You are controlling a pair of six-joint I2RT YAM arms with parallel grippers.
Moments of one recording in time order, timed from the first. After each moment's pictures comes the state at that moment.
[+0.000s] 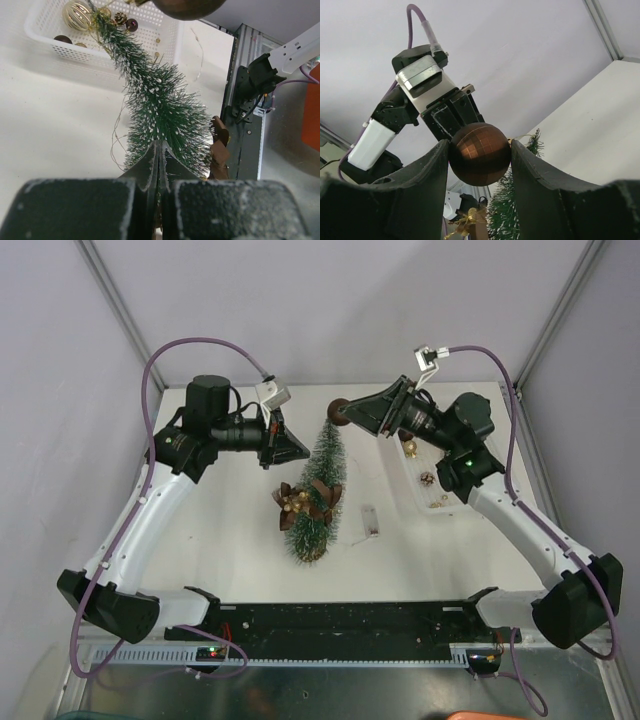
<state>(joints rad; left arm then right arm) -0.39 1.28 1.47 -0.69 0.89 0.17 0.49 1.28 1.18 0.44 -0.64 0.89</state>
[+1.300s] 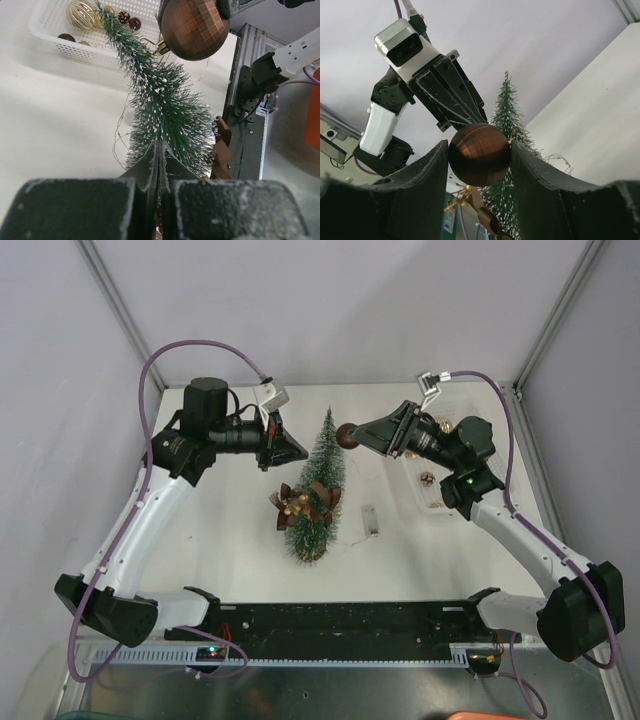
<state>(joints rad) -0.39 1.26 1.45 -0.69 0.87 0.17 0.45 1.21 0.96 0.57 -0.70 1.02</state>
